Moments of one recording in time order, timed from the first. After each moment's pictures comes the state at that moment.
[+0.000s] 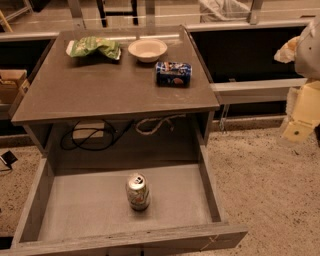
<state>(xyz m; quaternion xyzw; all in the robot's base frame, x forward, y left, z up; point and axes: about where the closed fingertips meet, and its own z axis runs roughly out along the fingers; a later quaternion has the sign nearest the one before) 0.438 -0.216 0.978 -0.60 0.78 -0.04 0.16</state>
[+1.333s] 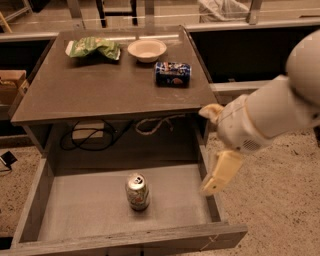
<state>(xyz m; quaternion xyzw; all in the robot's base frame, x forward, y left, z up) 0.426 -0.094 0.860 -0.65 0.70 0.12 0.27</state>
